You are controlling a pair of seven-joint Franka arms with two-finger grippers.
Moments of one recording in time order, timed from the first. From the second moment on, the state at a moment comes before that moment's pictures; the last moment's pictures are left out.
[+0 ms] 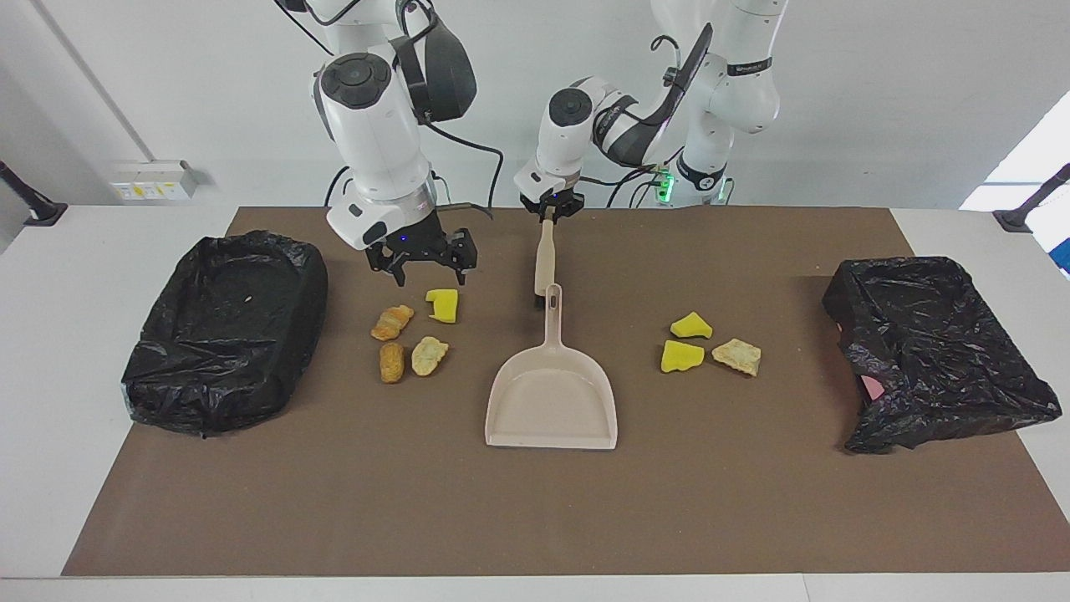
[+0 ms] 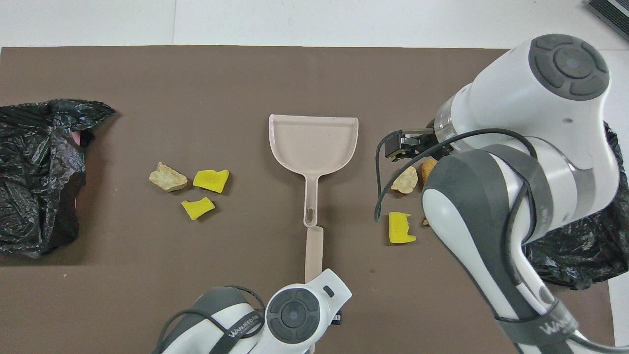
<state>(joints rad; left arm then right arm) -0.97 -0.04 0.04 -2.29 -0.28 2.14 -0.67 0.30 0.18 0.00 -1.56 0.07 1.74 0.33</state>
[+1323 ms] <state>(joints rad) -0.24 -0.06 0.05 -2.17 -0.01 1.93 -0.32 0.44 0.27 0.01 -1.57 0.09 1.83 0.45</state>
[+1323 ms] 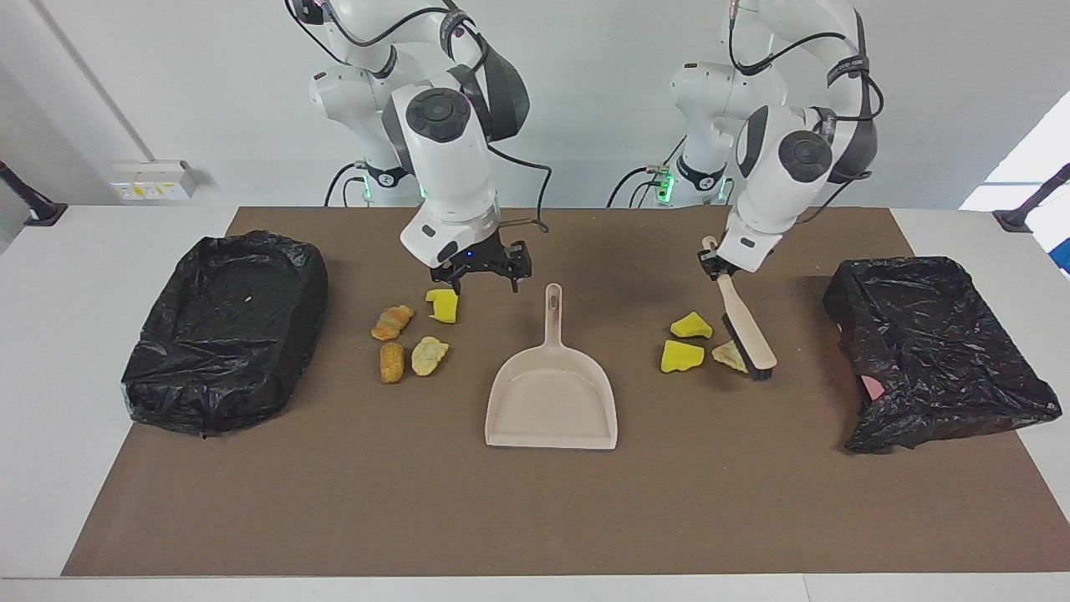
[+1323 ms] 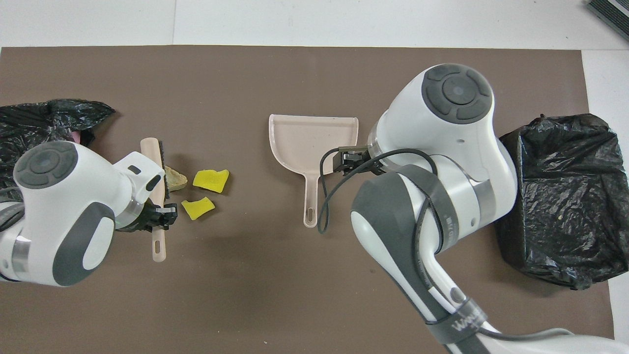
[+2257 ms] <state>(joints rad) -0.02 0.02 0.03 -2.17 -0.01 2.03 -0.02 0.58 0.40 0.01 -1.65 0.09 2.09 0.56</state>
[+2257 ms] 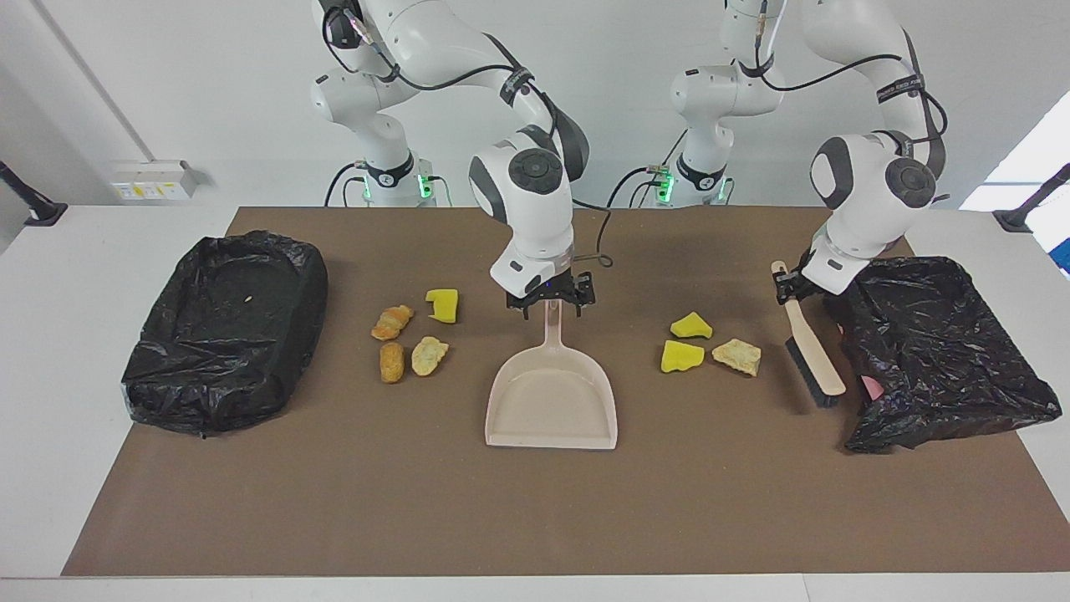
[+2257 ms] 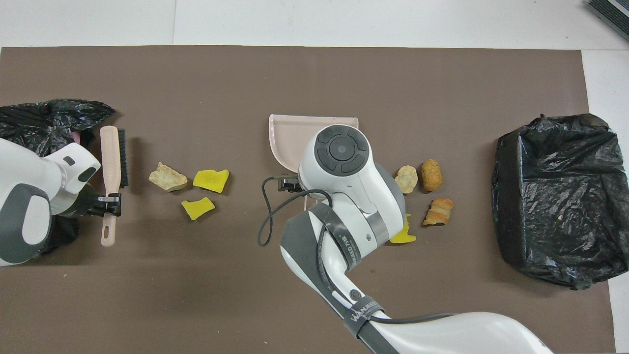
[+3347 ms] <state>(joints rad) -0.18 0.04 0.02 -2.15 -0.09 2.02 -0.02 0.57 0.35 0.00 -1.75 0.08 2.13 0.03</state>
